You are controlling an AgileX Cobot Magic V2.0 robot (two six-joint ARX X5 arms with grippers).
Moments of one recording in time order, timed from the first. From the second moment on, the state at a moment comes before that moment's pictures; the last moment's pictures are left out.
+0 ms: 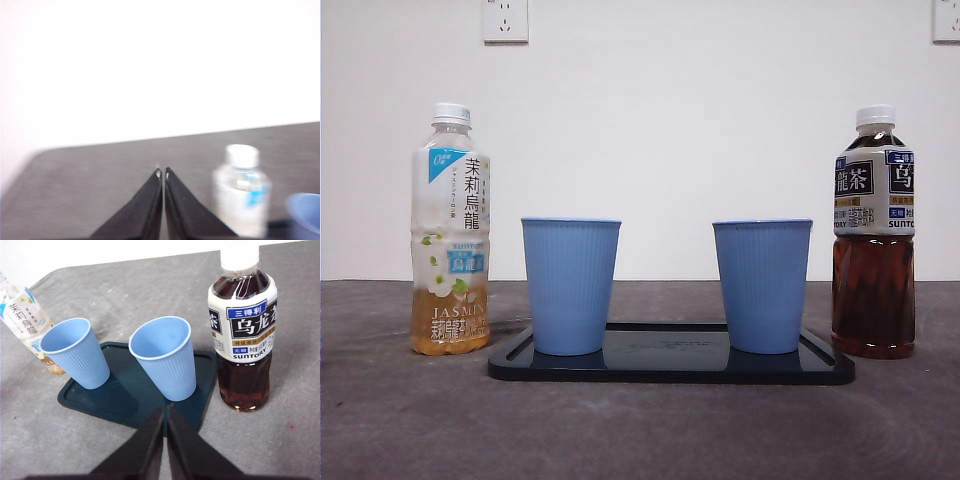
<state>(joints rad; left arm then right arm) -0.12 0.18 0.51 -0.27 -0.05 0.09 0.40 0.33 0.45 -0.46 -0.12 0.30</state>
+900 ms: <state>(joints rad) -0.04 0.01 0.06 -0.20 -0.05 0.15 0.40 0.33 0.45 -0.46 -0.12 0.30</state>
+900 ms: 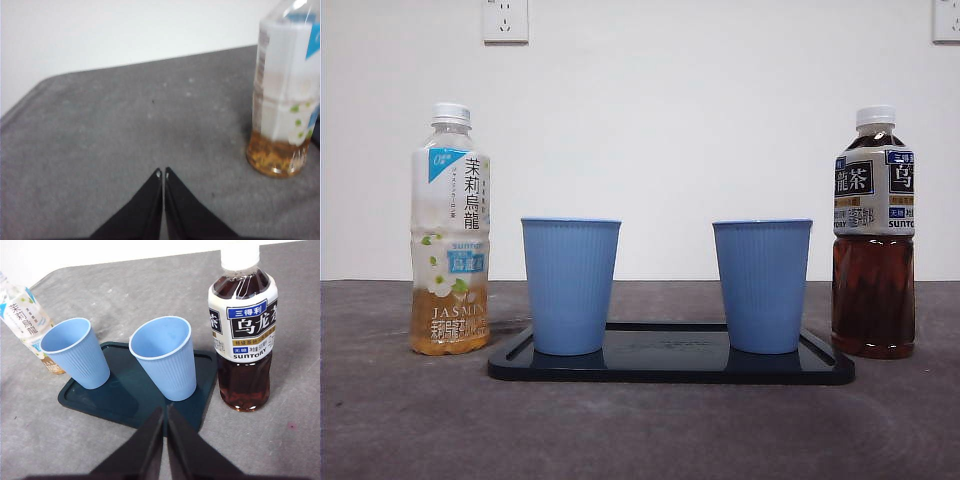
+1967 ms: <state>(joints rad) -0.04 0.01 0.03 -0.18 -0.05 0.09 0.40 0.33 0.45 -0.46 -0.11 0.30</state>
